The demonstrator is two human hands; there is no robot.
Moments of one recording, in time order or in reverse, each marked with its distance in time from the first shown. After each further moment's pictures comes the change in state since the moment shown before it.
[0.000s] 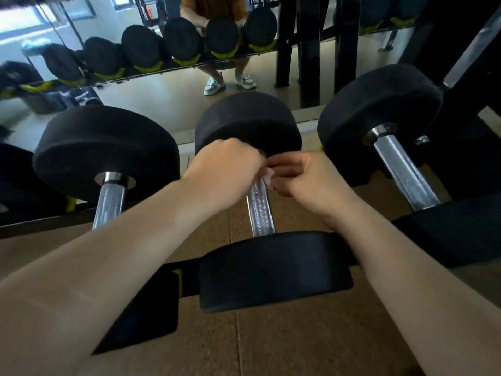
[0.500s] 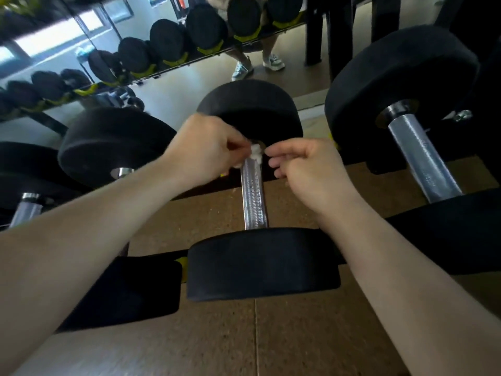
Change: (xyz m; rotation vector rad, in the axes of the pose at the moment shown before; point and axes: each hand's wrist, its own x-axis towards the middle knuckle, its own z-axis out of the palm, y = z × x) left_hand 0.001 -0.004 -0.012 -0.304 0.076 -0.204; right_hand -0.014 -0.011 -0.007 0.211 0.050 -0.012
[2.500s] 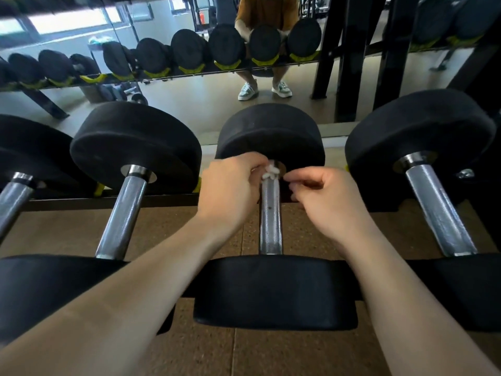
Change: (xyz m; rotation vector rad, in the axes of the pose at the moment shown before) left_hand -0.022 0.006 0.040 -0.212 0.394 -0.244; right_hand 0.009 0.005 0.004 -0.333 0.005 -0.109
